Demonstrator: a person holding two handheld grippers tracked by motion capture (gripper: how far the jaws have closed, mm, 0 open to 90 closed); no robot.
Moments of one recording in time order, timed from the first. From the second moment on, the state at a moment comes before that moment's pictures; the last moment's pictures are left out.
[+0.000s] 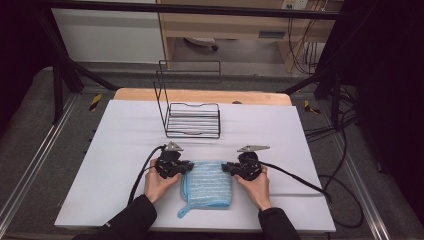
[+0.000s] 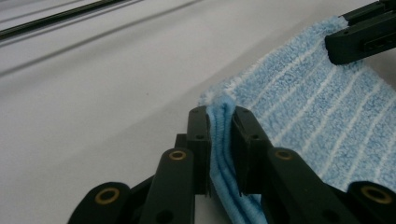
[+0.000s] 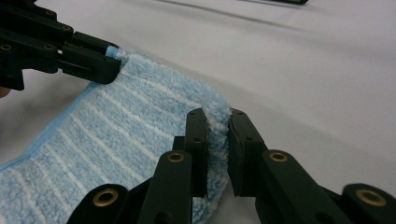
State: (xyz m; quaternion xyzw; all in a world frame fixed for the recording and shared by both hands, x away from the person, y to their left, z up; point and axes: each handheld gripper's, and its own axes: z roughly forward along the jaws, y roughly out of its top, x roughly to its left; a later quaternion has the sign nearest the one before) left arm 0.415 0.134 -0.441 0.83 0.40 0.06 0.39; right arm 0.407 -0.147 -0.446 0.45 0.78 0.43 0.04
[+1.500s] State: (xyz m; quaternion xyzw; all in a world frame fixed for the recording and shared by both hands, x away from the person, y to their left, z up) left arm 0.376 0.148 -0.383 0.78 0.36 0.13 0.49; right arm 0.382 -0.158 -0.392 0.39 0.75 0.53 0.11
